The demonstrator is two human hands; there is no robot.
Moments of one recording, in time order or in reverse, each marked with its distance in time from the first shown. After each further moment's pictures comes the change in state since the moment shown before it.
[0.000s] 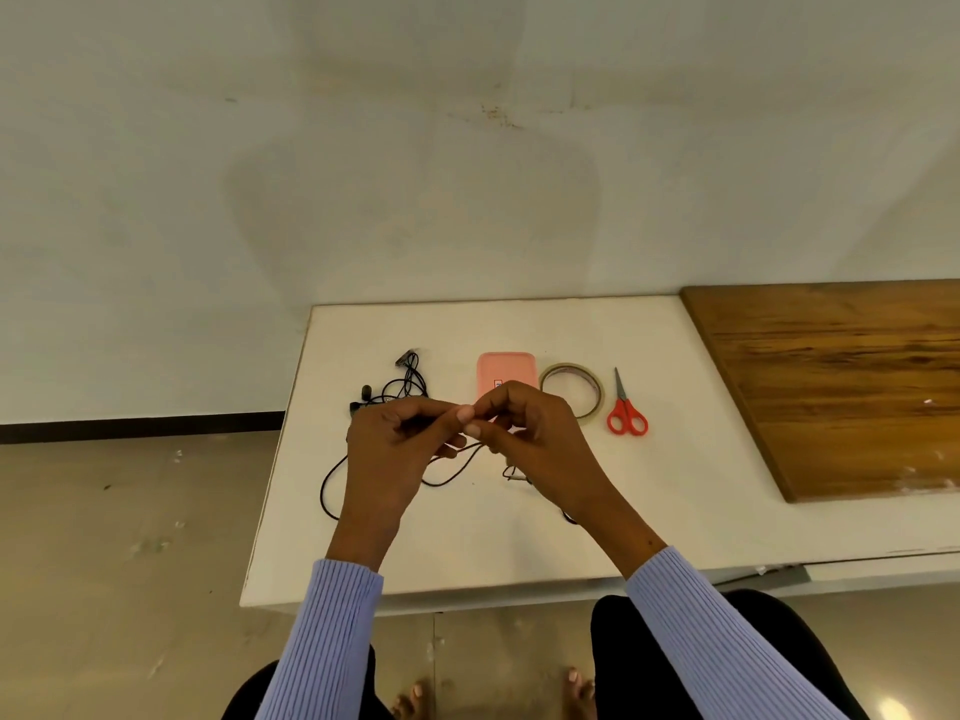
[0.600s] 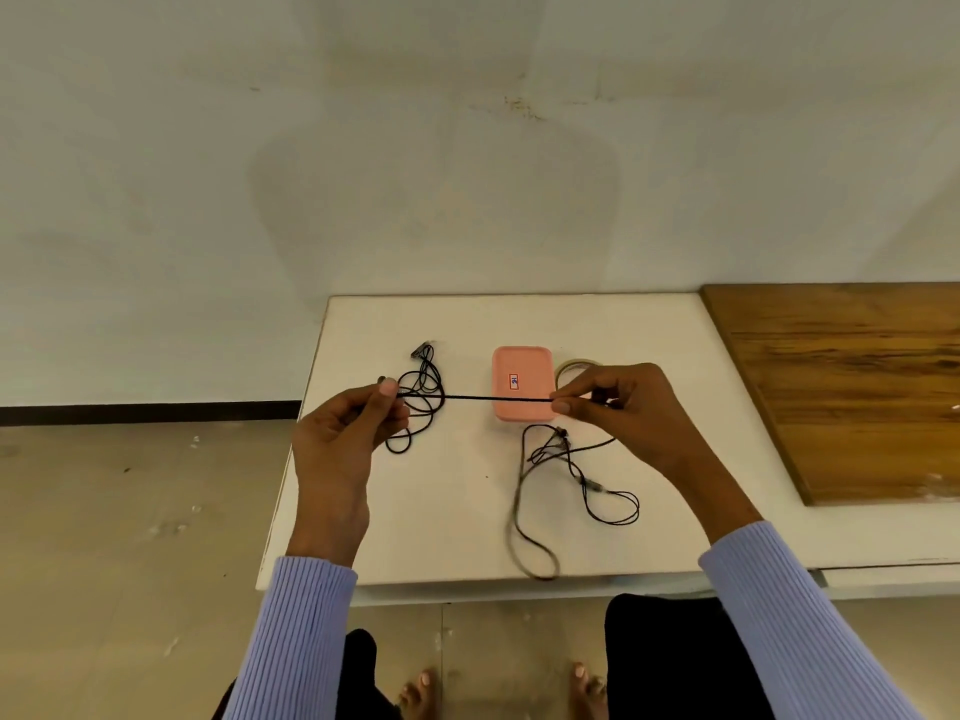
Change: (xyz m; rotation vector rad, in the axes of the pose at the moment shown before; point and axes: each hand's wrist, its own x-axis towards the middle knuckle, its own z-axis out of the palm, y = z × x) left_hand 0.002 -0.010 -0.036 -0.323 0.323 -0.159; right_hand 0.008 0.008 -0.067 -0.202 0.016 -0.030
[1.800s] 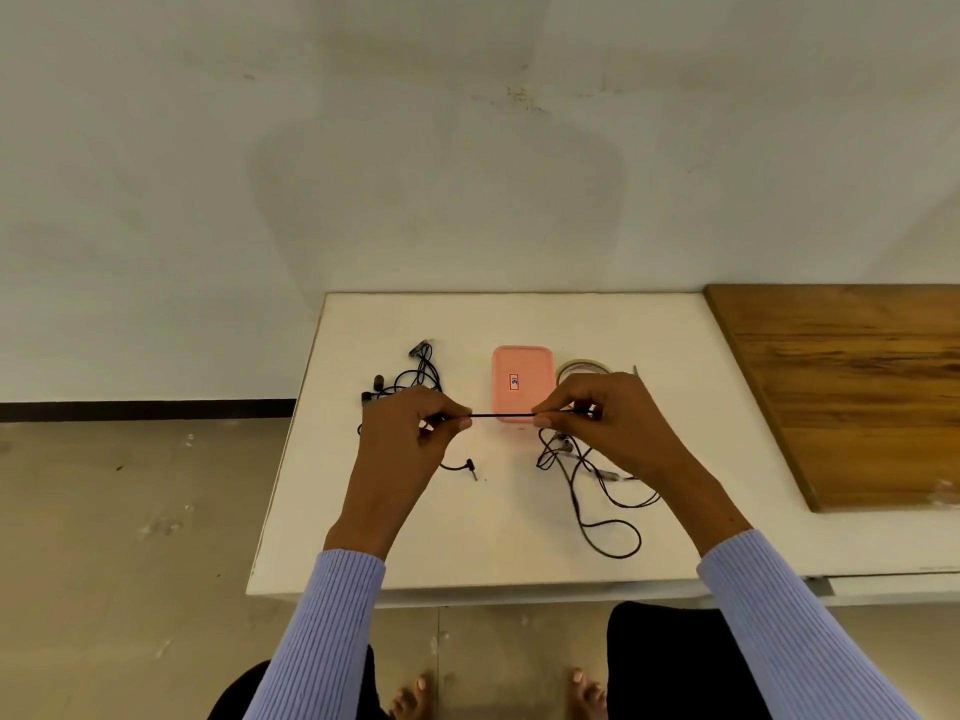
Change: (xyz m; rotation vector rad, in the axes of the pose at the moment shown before) left_hand 0.008 -0.024 0.024 0.727 -0.319 0.486; right_hand 0.004 0.005 0.014 -0.126 -0.113 -0.007
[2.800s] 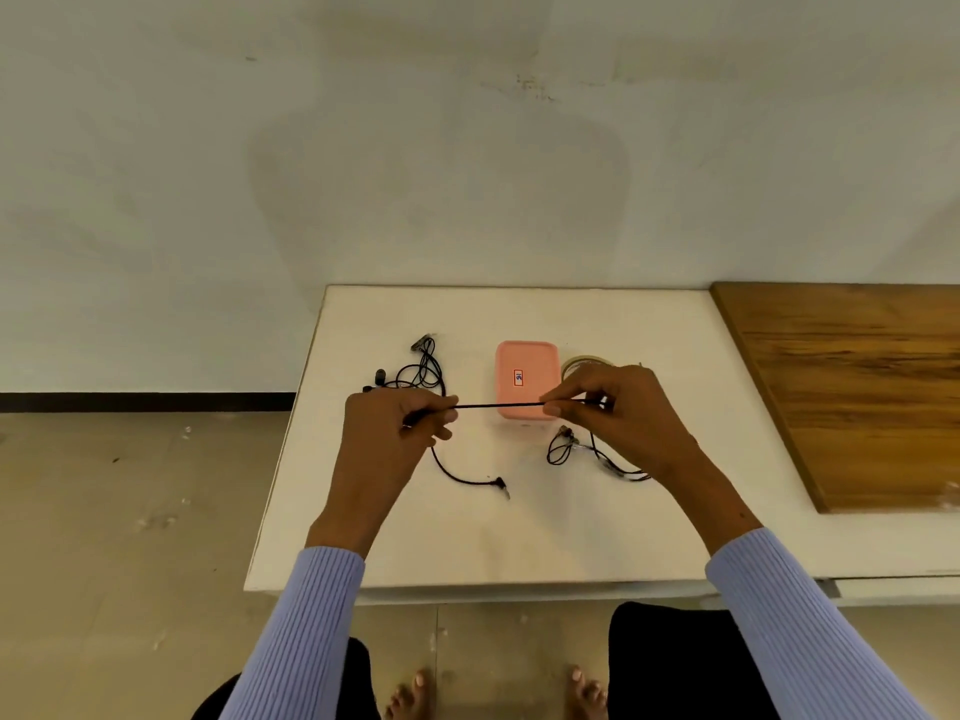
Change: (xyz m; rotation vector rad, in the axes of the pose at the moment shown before) left_hand 0.004 -0.014 -0.011 -0.139 -0.040 -0.145; right_hand 0.004 0.004 -0.002 -0.034 0.074 -0.035
